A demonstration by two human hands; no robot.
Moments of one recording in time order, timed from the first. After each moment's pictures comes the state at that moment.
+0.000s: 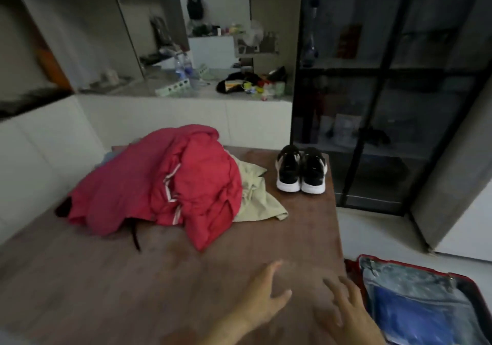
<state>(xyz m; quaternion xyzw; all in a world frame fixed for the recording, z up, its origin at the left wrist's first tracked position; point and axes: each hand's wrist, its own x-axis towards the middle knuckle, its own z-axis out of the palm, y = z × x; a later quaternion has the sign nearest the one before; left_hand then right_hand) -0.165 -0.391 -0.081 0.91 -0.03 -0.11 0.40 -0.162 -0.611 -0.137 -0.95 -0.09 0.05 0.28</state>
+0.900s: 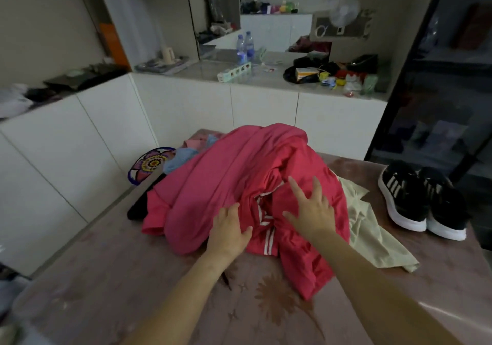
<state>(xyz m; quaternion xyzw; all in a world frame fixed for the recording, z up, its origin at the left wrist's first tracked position) -0.030 -0.050 -0.061 0.94 0.18 0.06 0.27 0.060 -0.229 -0.042 -0.98 -0.15 -0.01 0.15</state>
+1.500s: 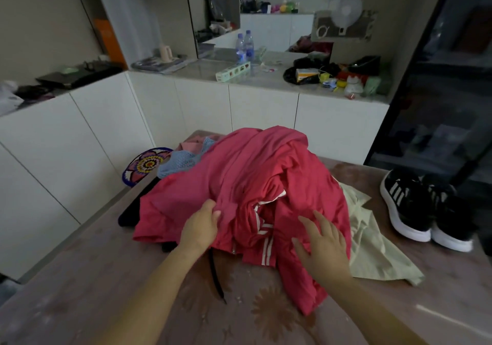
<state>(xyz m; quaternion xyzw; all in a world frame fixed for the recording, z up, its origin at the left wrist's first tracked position) -0.005 0.015 -0.074 0.95 0.18 0.11 0.24 0.025 -0.259 -0.069 -0.96 -0.17 -0.07 0.19</state>
